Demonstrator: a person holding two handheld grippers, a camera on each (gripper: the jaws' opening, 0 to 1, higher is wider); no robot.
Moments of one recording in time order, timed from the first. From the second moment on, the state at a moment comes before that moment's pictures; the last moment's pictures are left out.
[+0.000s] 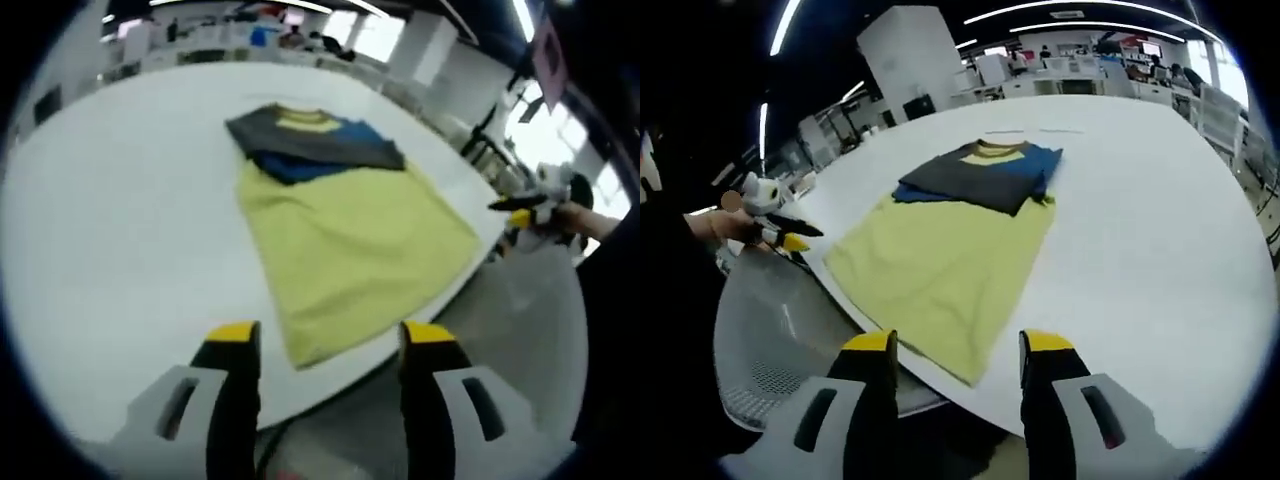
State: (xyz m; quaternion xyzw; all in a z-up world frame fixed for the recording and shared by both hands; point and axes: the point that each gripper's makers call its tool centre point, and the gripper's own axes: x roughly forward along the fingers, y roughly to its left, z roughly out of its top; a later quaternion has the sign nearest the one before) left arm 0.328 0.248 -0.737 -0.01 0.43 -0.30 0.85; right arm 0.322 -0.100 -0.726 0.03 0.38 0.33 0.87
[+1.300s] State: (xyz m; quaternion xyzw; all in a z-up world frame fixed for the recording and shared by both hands) left arm 0.329 0.245 -0.772 -0.02 0.48 -0.28 0.83; right arm 0.313 -0.098 -0.782 0.01 0.48 0.29 0.83
